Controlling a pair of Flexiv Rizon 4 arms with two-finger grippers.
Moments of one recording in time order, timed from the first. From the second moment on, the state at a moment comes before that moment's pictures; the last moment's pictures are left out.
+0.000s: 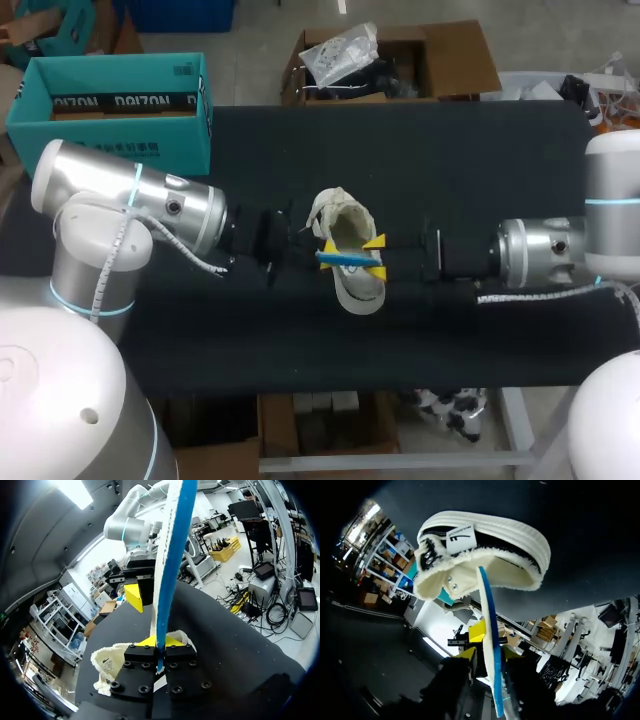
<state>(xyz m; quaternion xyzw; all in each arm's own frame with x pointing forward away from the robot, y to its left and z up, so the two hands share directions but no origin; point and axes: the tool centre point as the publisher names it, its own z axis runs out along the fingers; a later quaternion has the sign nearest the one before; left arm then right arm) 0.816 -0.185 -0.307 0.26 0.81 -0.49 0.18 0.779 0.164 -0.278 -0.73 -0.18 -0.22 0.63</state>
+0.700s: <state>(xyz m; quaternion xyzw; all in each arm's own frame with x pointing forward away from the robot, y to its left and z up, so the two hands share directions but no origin) 0.836 -0.192 -0.316 0.26 0.82 -0.47 0.17 0.785 0.164 -0.288 -0.75 -0.15 -0.23 0.60</state>
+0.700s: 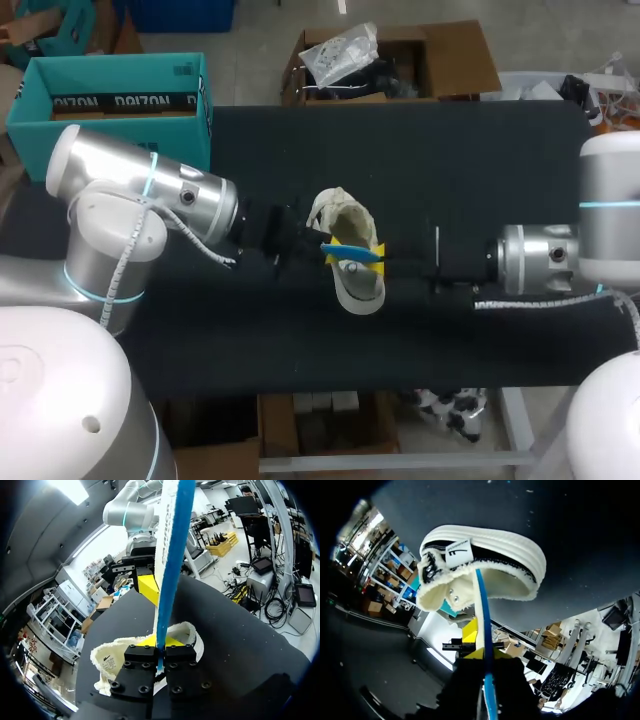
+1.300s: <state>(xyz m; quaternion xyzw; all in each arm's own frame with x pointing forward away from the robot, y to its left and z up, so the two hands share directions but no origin) 0.861 -0.198 -0.321 0.29 0.83 -0.45 0.15 0.802 0.169 -0.301 -0.75 -0.13 -0.24 0.60</state>
